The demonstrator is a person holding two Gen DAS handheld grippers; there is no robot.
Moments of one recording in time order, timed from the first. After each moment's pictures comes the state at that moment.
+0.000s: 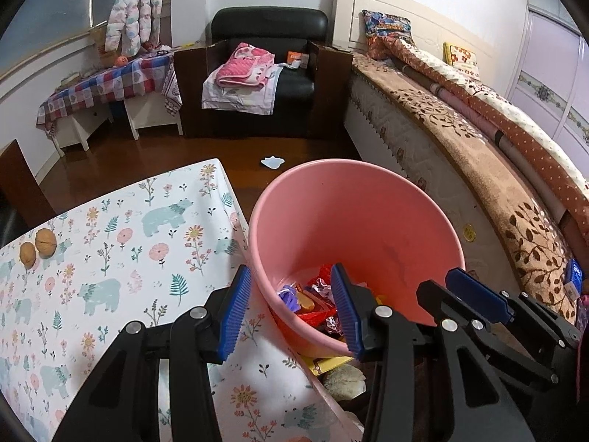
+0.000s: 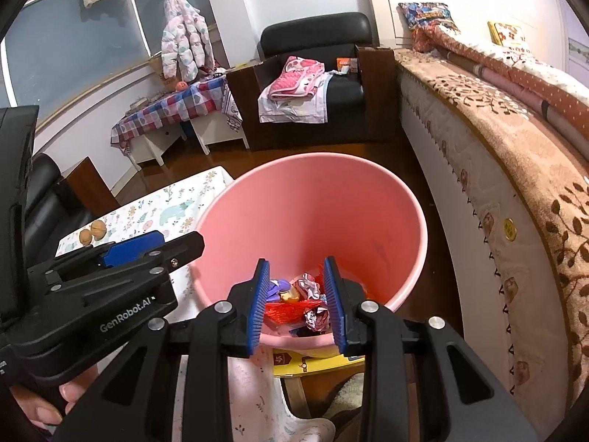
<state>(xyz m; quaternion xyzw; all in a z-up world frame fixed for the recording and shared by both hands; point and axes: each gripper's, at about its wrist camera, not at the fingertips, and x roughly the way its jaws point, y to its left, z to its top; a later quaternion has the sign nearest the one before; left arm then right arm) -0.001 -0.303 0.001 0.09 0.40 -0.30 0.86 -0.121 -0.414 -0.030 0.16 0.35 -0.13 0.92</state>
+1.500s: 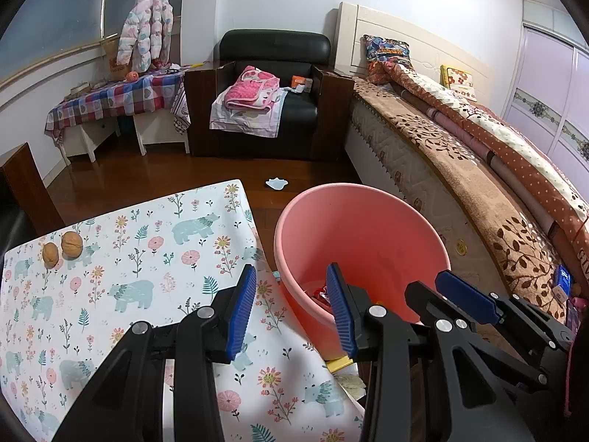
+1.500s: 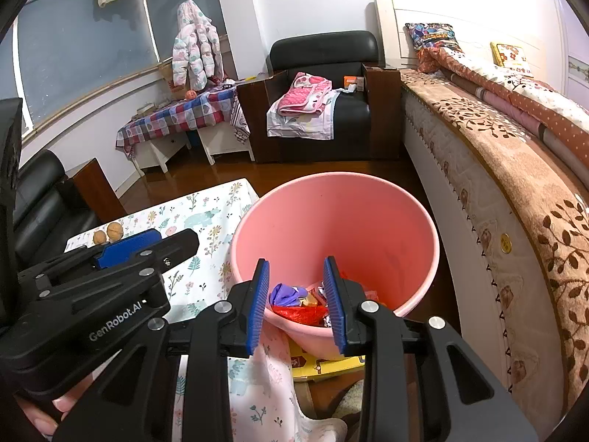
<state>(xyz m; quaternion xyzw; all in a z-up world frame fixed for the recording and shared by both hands) -0.020 -0.263 0.030 0.07 0.37 -0.30 0.88 -0.128 -0.378 -0.008 0.14 0.33 -0.14 0.92</state>
